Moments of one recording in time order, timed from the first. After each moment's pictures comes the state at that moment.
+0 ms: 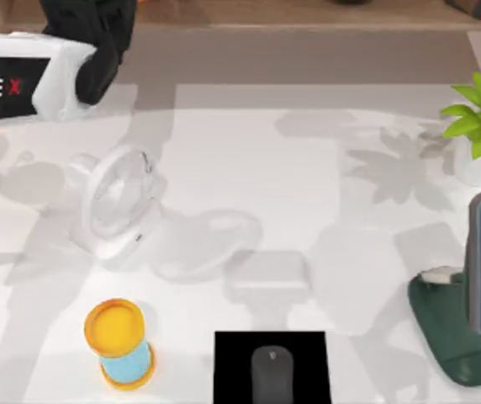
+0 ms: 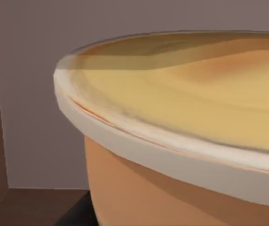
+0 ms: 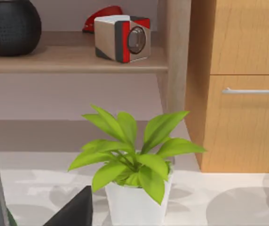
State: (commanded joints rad) left arm -0.35 2.02 1.36 0.75 -0.30 0.01; right arm 0.00 0.00 0.00 0.00 0.00 0.00
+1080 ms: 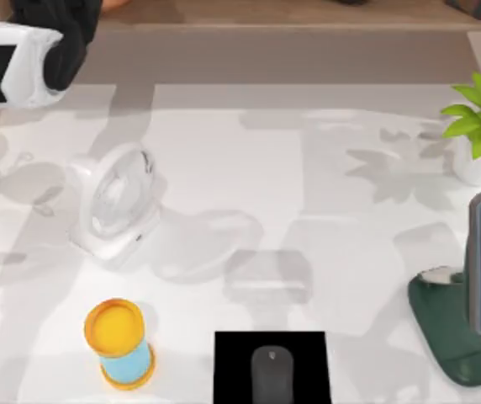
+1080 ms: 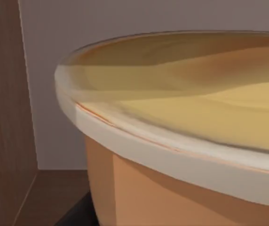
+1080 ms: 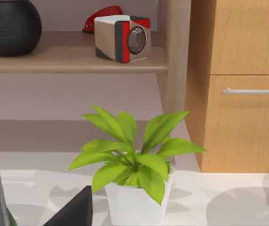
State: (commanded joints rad) left arm -0.28 2.02 1.37 0.66 -0.22 0.01; right arm 0.00 0.00 0.00 0.00 0.00 0.00
